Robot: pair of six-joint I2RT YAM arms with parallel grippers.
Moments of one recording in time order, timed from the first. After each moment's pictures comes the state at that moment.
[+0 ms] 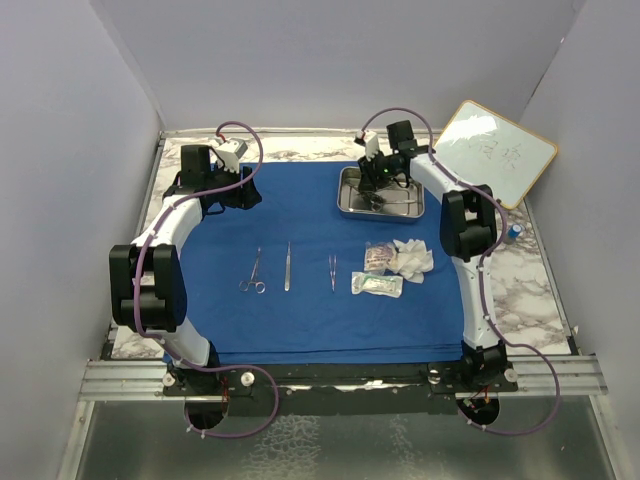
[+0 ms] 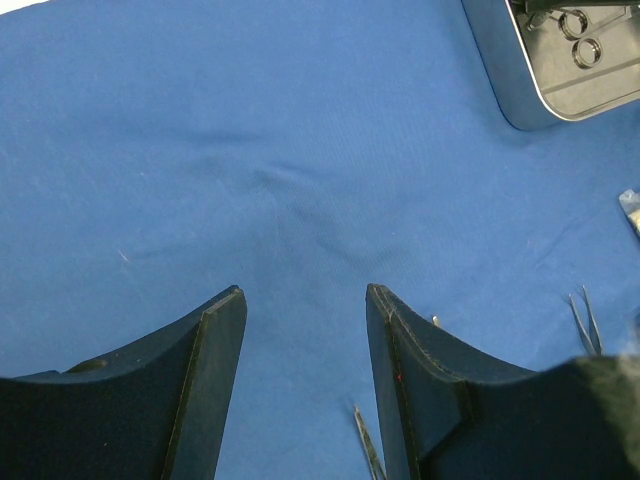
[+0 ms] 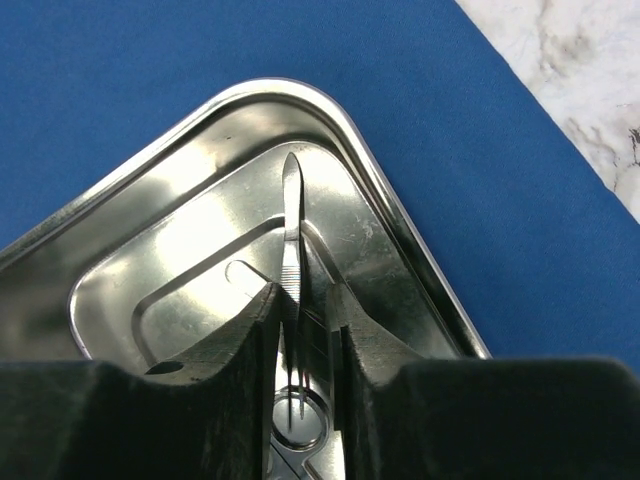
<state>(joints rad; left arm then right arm) 0.00 1.64 1.17 -0.24 0.56 0.09 0.27 2.44 2.03 -0.51 -0.56 -0.42</state>
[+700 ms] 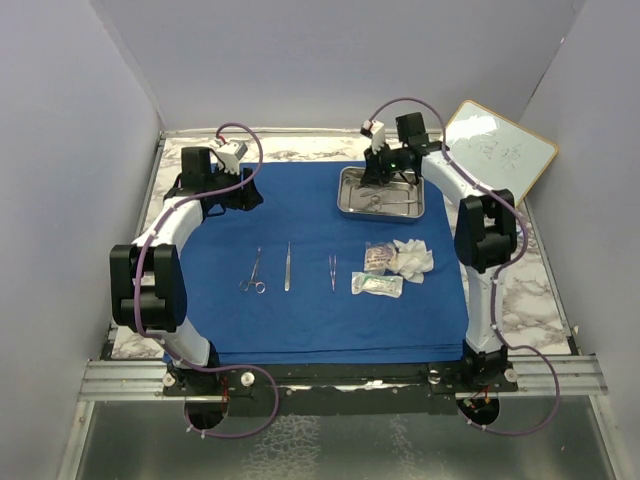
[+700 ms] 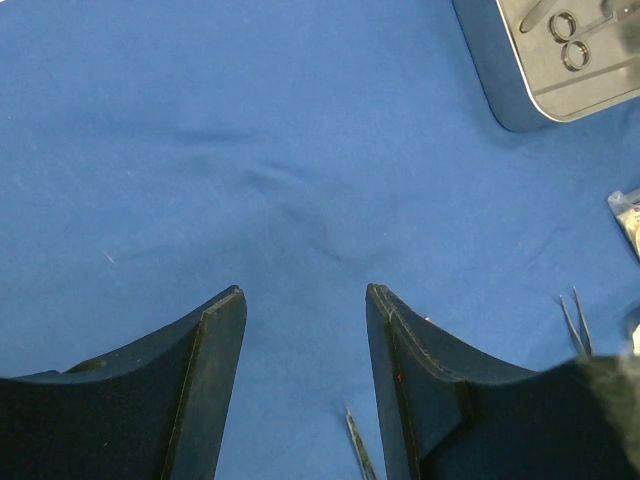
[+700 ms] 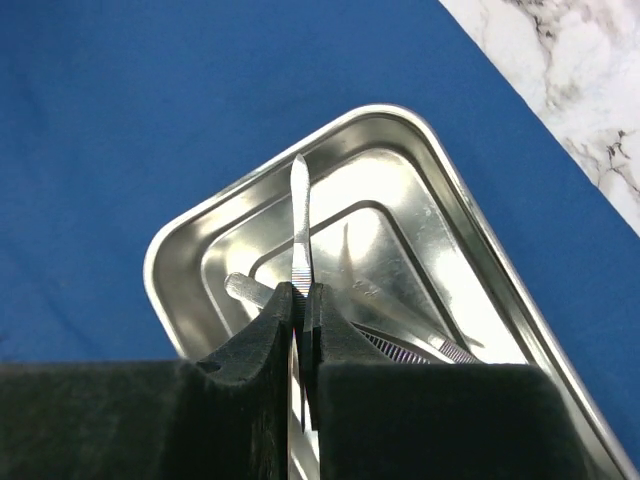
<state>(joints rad) 0.00 1.64 1.15 -0.21 0.57 0.07 0.27 2.25 1.90 -0.50 -0.60 -0.39</state>
